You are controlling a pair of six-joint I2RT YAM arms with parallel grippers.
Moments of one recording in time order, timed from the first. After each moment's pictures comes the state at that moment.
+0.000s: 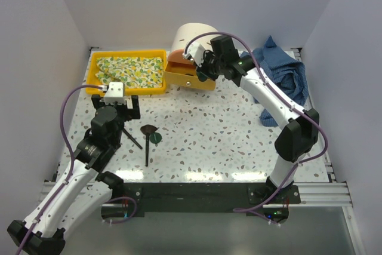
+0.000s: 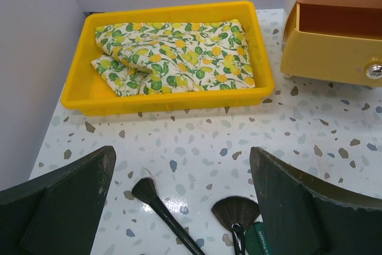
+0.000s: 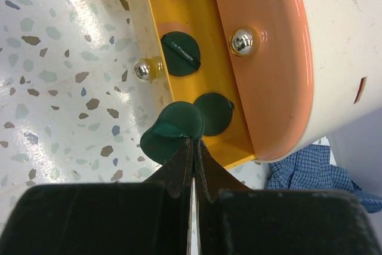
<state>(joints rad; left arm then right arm) -0.47 0.65 0.69 -0.25 -0.53 -0.04 0.56 1.78 1.77 -0.65 -0.14 -0.62</state>
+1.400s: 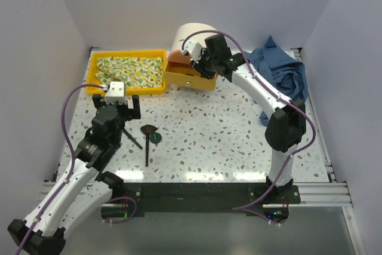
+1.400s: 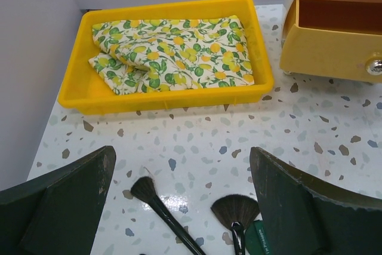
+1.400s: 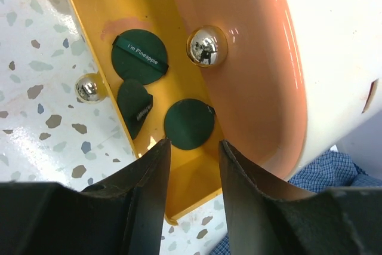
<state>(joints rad) -0.47 0.66 0.69 -0.25 -0.52 -0.04 0.54 1.93 1.84 -0.60 -0.04 -0.58</state>
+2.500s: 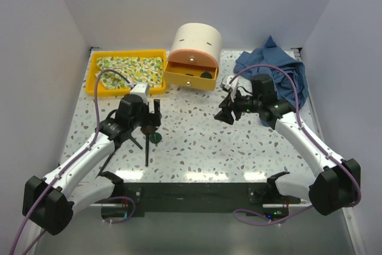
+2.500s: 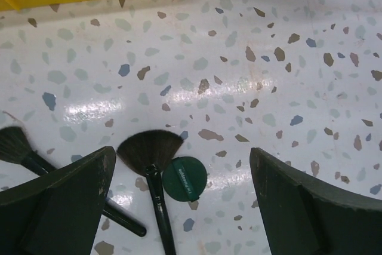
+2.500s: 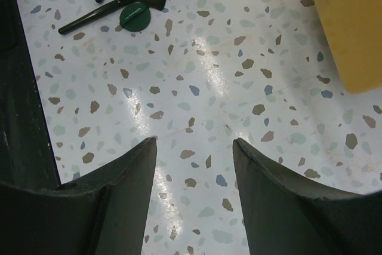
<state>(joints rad) -0.47 1.02 0.73 -0.36 -0.18 -0.29 0.38 1.21 0.98 -0.42 -0.72 -0.37</state>
